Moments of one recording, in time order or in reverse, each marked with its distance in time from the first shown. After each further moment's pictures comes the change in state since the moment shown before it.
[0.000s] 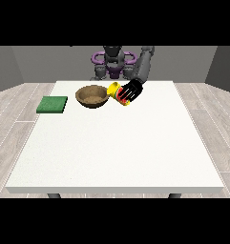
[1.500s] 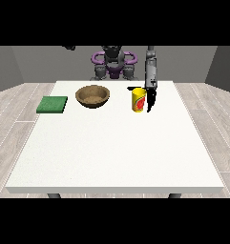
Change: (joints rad) left arm 0.246 -0.015 0.294 -0.161 0.540 -0.694 -0.279; right arm -0.039 0.070 0.169 -0.126 0.160 -0.133 0.016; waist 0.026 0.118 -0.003
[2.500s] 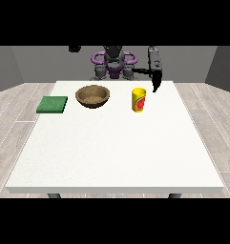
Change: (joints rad) left arm 0.158 -0.055 -0.111 -0.530 -0.011 -0.009 0.353; right arm -0.106 0.100 0.167 0.205 0.165 -0.166 -0.049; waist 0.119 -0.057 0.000
